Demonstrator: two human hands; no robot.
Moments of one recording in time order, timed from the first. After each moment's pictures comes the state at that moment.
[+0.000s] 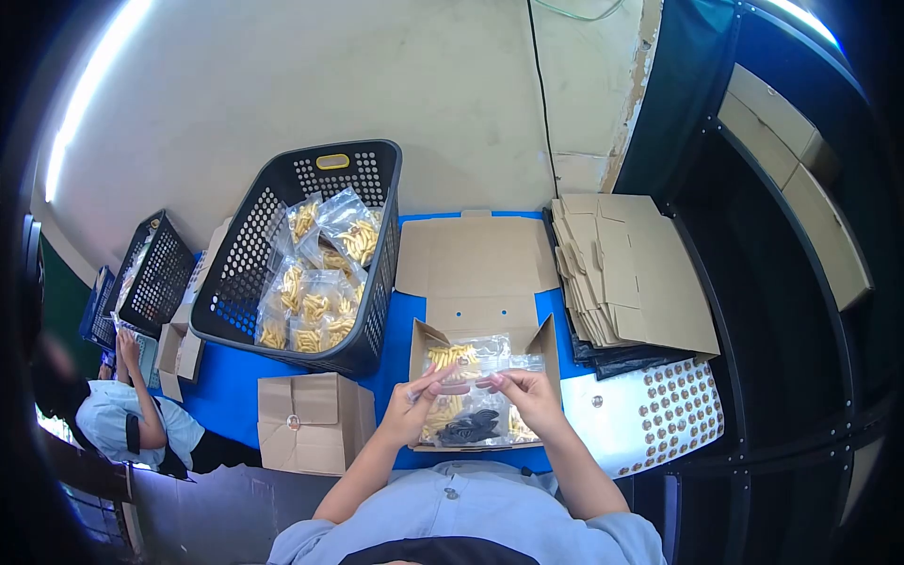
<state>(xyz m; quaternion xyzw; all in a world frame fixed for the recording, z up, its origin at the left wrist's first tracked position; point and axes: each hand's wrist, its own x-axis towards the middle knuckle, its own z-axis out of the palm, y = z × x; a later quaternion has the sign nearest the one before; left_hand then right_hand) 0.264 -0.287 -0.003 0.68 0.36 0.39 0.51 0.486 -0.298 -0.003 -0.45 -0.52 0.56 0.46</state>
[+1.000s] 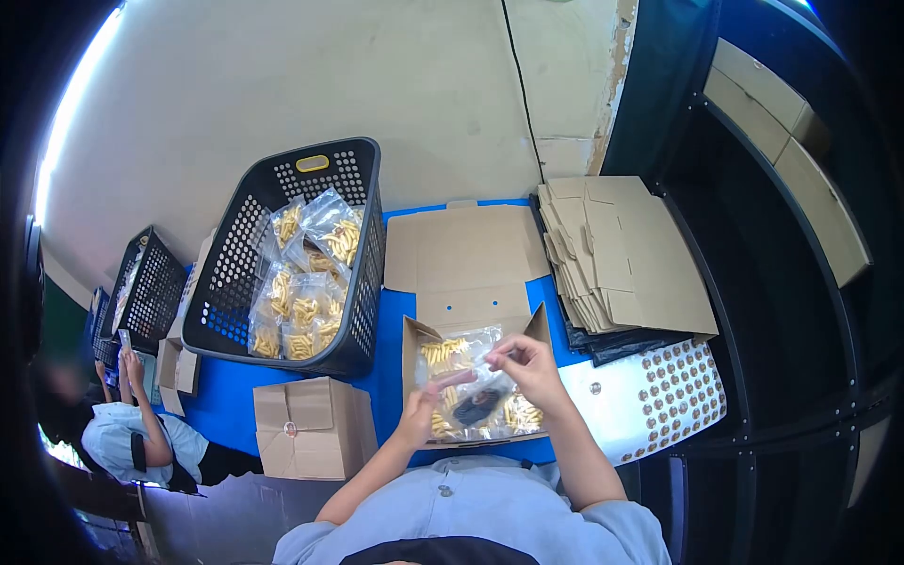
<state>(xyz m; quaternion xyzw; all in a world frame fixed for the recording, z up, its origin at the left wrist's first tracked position) 0.285 -0.290 -0.045 0.61 0.30 0.42 0.60 0.502 -0.270 -0.011 -0.40 -0.54 0.54 0.51</state>
